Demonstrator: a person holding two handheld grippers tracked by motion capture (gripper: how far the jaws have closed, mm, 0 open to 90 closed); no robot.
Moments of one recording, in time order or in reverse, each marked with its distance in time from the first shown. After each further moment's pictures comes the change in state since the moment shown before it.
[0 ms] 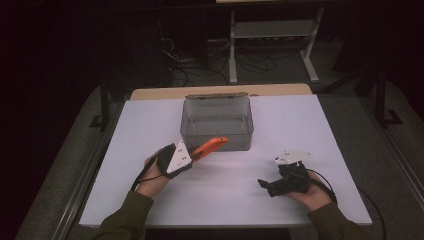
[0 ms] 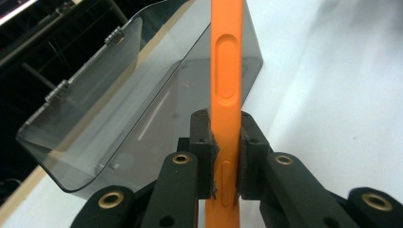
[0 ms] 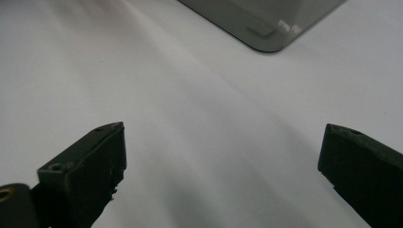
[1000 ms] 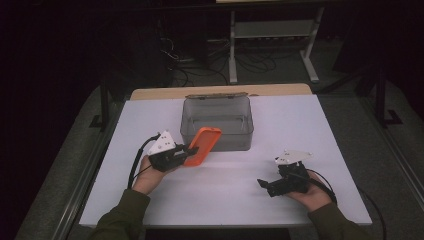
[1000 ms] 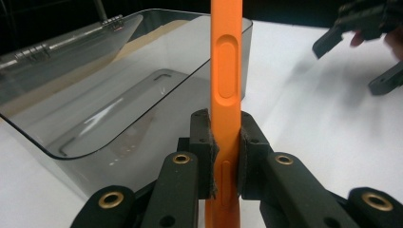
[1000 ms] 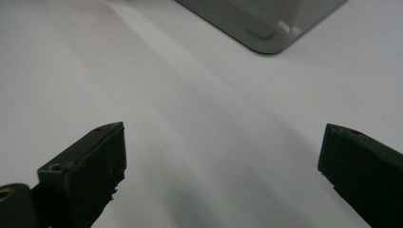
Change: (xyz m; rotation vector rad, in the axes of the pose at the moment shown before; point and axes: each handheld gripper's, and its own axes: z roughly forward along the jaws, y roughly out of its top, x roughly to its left) left arm 0.030 -0.017 -0.006 -0.123 -0.155 -0.360; right arm 0.001 0.000 0.000 -0.004 -0.003 -0.002
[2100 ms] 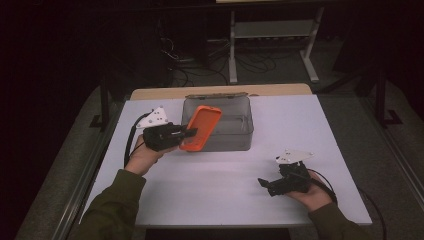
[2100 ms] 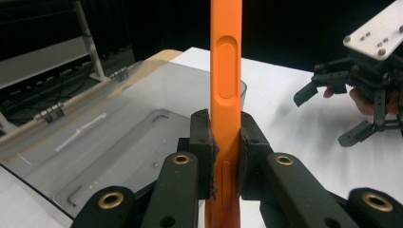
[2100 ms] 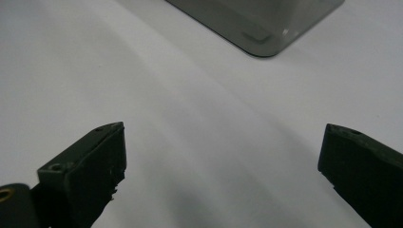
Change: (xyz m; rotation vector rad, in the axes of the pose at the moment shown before) left arm 0.027 0.062 -0.013 -0.041 -0.081 -0.011; right arm -0.001 0.000 -0.001 -0.011 -0.008 0.005
